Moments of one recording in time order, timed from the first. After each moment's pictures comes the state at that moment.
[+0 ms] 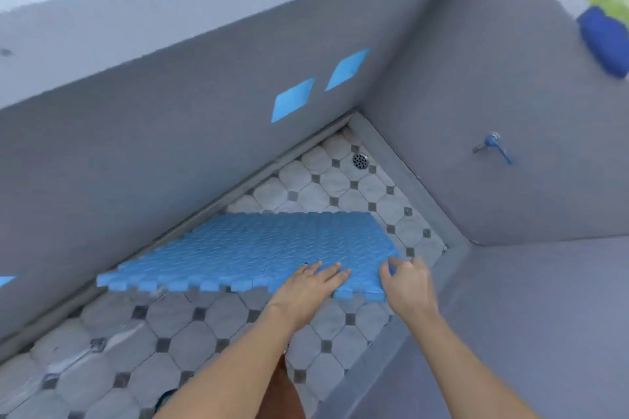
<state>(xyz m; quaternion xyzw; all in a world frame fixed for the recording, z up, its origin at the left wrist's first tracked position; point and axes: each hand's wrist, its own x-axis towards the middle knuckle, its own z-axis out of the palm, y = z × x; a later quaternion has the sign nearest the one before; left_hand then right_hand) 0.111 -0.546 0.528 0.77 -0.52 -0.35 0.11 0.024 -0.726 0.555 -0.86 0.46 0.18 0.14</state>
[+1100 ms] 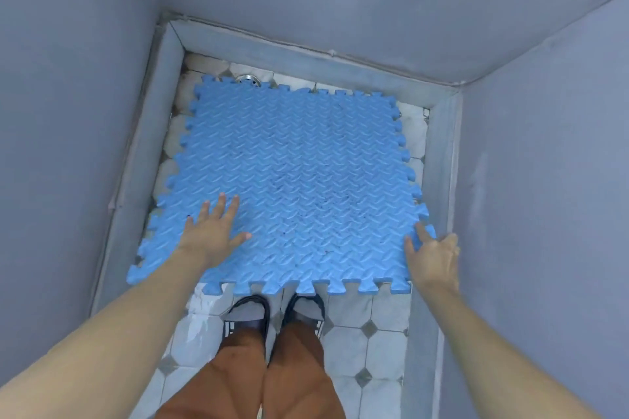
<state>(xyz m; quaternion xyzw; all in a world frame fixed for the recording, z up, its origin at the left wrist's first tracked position) 0.280 -0.775 0.201 0.73 -0.51 -0.41 -0.19 -0.067 -0.887 0.256 -0.59 0.76 0.17 0.19</state>
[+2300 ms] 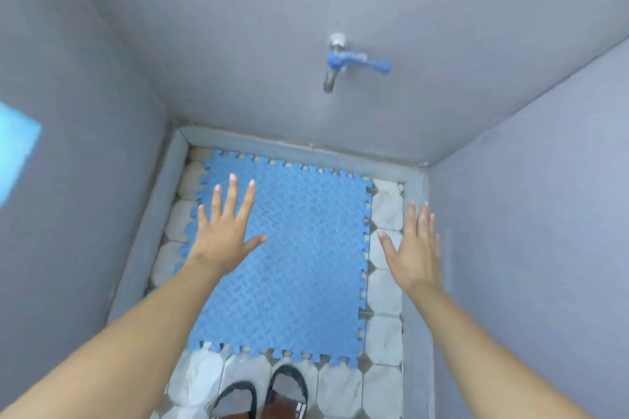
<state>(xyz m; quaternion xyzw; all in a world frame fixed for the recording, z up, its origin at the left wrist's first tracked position) 0.289 -0.926 0.332 0.79 -0.59 -0.20 -0.02 -0.011 -1.027 0.357 -0.71 0.67 0.00 0.22</state>
